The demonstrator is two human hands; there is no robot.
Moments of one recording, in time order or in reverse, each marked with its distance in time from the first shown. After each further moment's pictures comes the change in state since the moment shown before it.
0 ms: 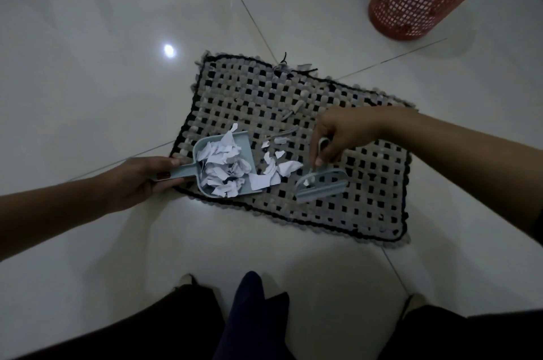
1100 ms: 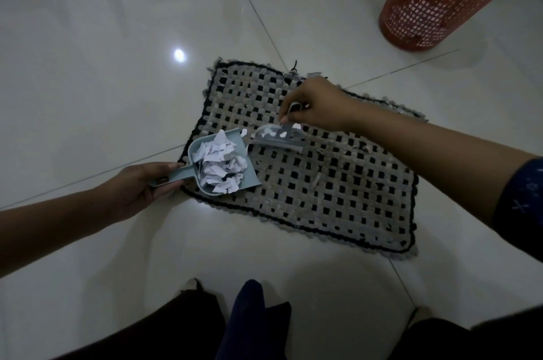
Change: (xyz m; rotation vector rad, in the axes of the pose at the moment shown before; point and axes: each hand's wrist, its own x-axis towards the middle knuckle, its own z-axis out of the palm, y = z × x) left_hand -0.003 -0.009 -0.016 -0.148 0.129 0.079; right_hand 0.040 -0.036 -0.016 -0.082 0.603 -0.164
